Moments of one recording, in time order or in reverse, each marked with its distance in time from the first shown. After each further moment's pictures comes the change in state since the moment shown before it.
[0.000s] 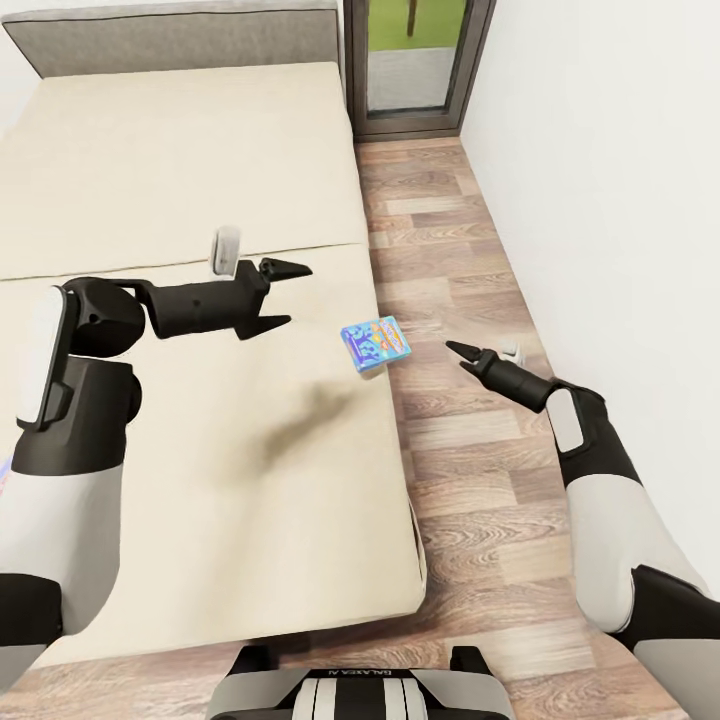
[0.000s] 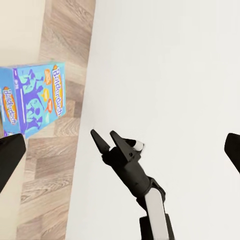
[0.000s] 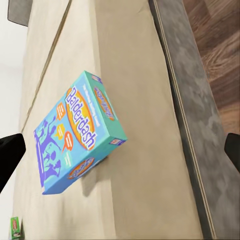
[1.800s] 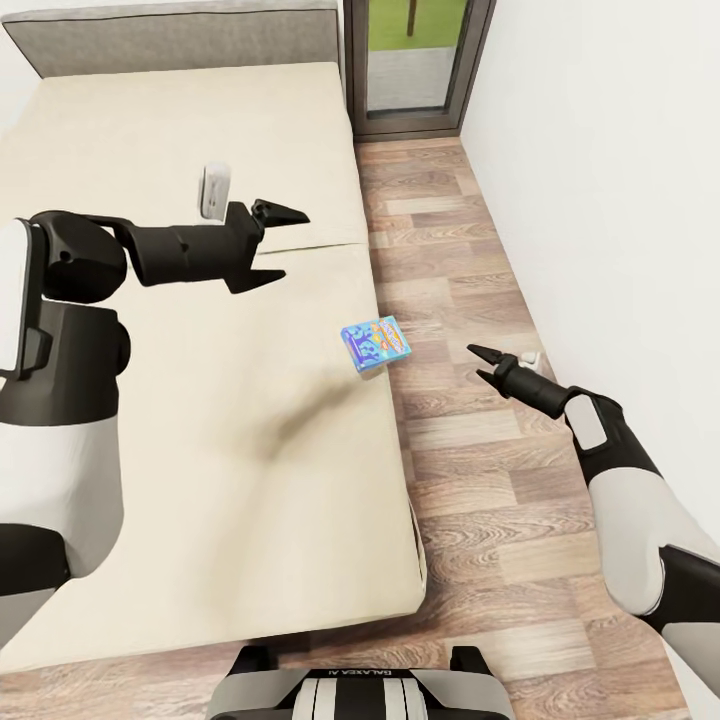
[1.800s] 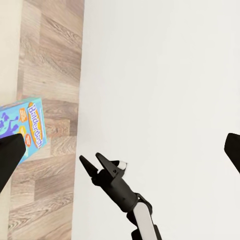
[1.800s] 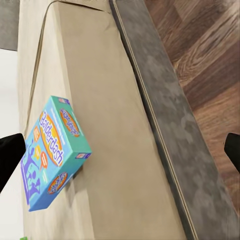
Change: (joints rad) left arm -0.163 -0.011 -0.008 0.040 0.015 -0.003 0.061; right arm -0.046 -0.097 0.003 0.190 -0.128 -0.014 -0.024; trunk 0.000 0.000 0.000
